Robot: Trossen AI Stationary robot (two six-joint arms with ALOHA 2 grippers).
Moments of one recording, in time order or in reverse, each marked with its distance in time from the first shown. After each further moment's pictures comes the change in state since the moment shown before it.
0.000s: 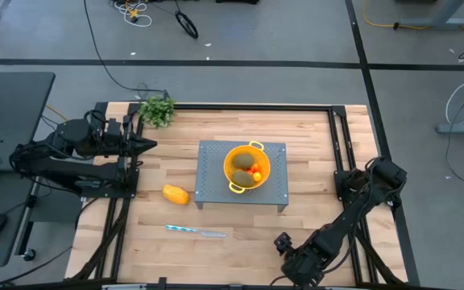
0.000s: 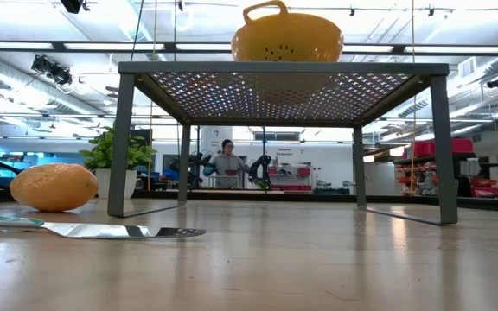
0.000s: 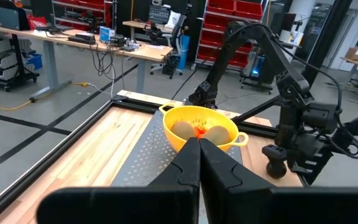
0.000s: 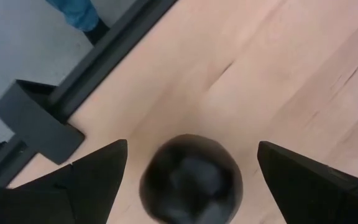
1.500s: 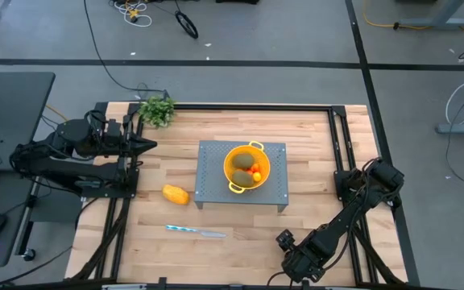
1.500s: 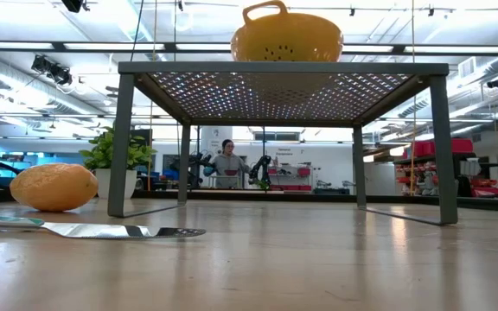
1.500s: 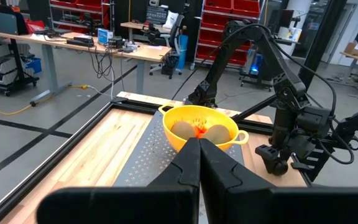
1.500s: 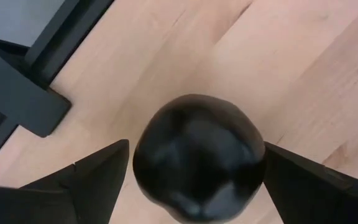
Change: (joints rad) left arm 0.000 0.000 0.000 0.000 0.008 0.028; right arm -0.009 0.031 -0.032 -0.036 -0.050 0.026
